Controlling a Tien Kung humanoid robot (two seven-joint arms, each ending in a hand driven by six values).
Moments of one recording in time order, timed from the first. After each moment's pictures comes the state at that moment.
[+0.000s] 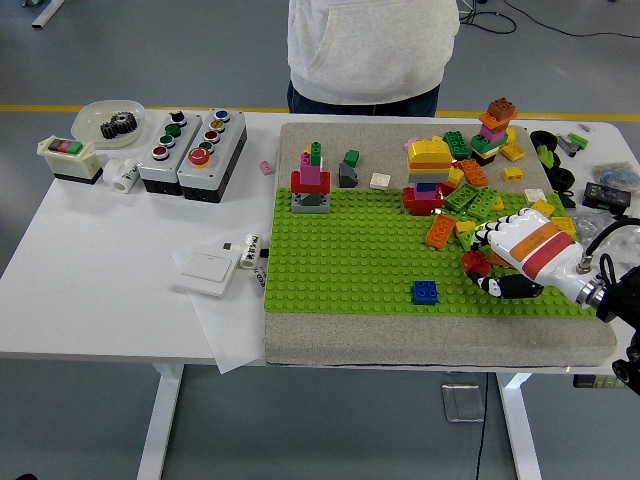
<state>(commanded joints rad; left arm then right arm) -0.16 0.12 -0.44 -0.28 1.38 0.11 0.17 0.54 -0.55 0.66 1.09 -2.27 -0.43 0.18</state>
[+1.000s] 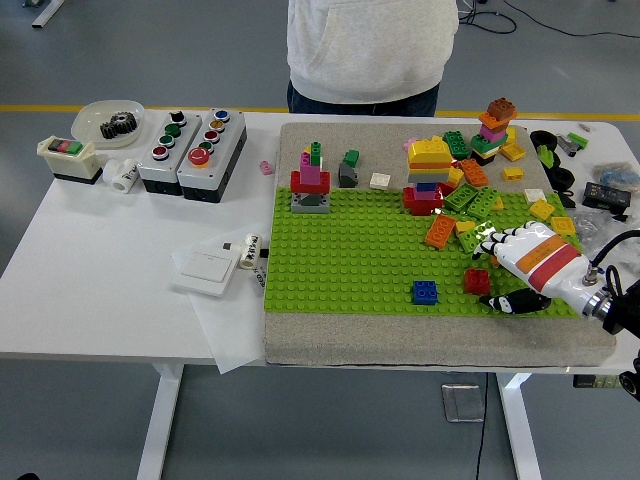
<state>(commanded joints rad) -0.16 0.12 -0.44 -0.28 1.39 0.10 0.17 0.51 -0.56 0.66 1.10 -2.27 -0.43 0.20</state>
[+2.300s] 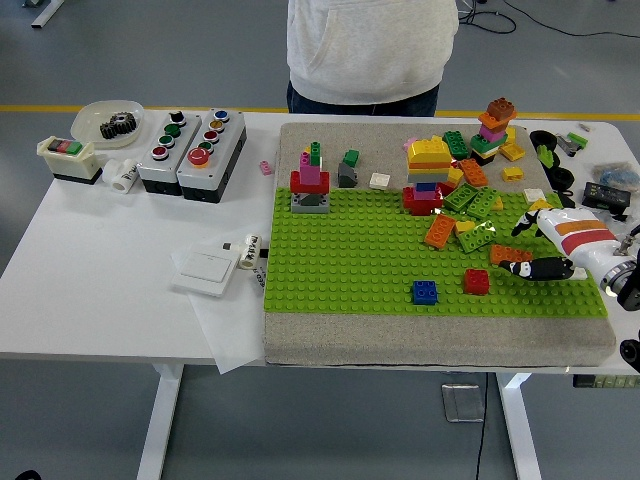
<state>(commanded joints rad) -0.17 0.12 -0.44 -0.28 1.38 0.09 0.17 0.60 -0.54 0.61 0.97 -1.85 -0.32 0.05</state>
